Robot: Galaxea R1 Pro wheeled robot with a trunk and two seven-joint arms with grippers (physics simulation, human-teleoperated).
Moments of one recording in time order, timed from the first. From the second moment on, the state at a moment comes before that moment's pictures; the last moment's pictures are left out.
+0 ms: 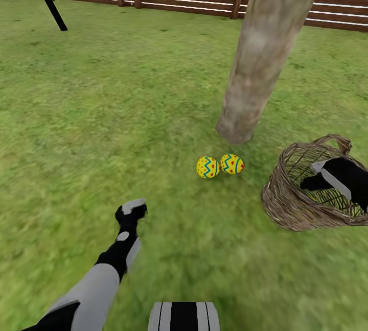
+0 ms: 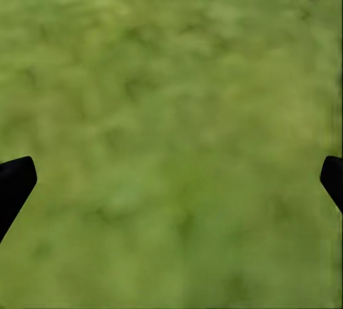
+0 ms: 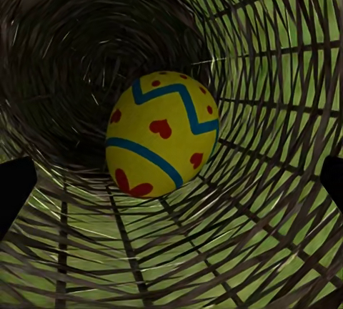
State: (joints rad) left arm -0.78 -0.17 0.33 -0.42 -0.20 -0.35 0.19; right arm -1.26 -0.62 0.86 -0.56 -0.64 0.82 -0.01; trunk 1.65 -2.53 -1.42
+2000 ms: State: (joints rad) left arm -0.43 -0.08 -0.09 -1.56 0.34 0.60 0.13; right arm -1.26 -0.71 0.84 -0.59 -0.65 0.82 0.06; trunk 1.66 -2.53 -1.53
